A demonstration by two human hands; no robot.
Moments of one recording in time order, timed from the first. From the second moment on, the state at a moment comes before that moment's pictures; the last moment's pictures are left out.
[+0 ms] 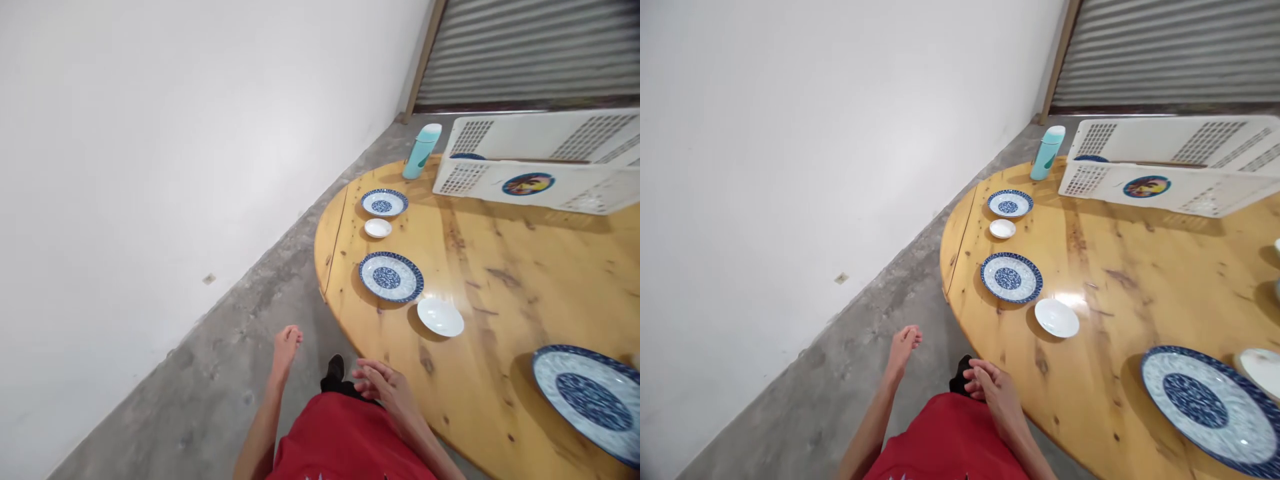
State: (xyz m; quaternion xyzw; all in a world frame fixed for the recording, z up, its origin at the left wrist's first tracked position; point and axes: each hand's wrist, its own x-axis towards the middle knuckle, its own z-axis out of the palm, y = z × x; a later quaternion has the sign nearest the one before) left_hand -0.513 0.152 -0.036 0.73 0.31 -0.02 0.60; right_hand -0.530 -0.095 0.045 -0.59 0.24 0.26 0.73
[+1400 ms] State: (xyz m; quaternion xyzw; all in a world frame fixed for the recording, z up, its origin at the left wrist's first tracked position) left_hand 0.099 -0.007 -0.044 0.79 0.04 -0.25 0.56; right_hand -0.346 -0.017 0.031 -0.42 0.59 -0.08 0.68
